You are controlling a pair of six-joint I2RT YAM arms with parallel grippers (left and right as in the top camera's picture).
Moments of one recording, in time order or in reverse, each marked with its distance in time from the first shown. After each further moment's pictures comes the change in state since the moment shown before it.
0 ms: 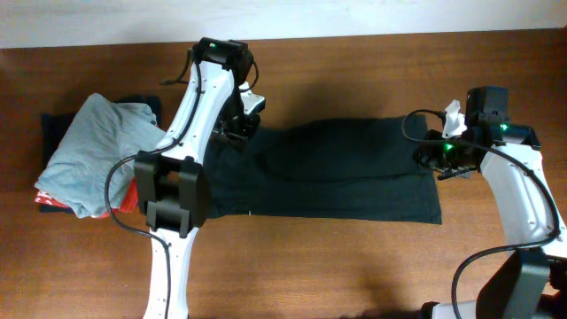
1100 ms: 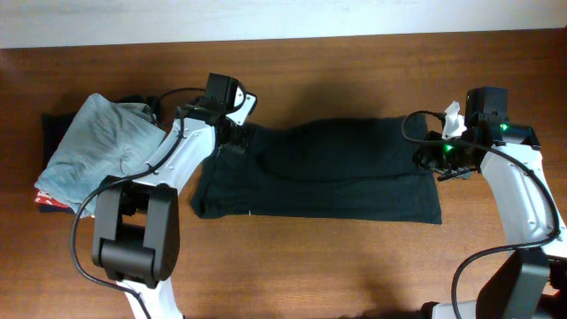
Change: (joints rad) left arm 0.029 -0.402 -0.912 1.108 -0.050 0.017; right arm 0.000 0.000 0.000 -0.016 0.000 0.000
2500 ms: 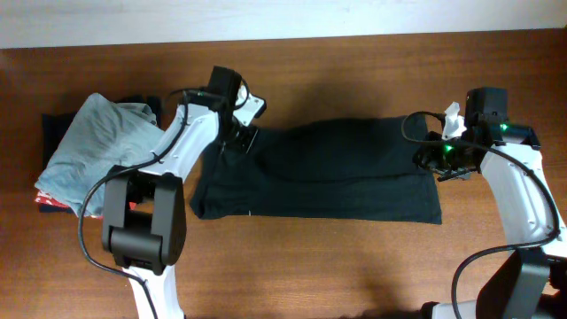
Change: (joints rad) left arm 0.000 0.085 0.198 -0.287 0.153 0.058; right arm 0.000 0.001 0.000 -0.006 0.000 0.000
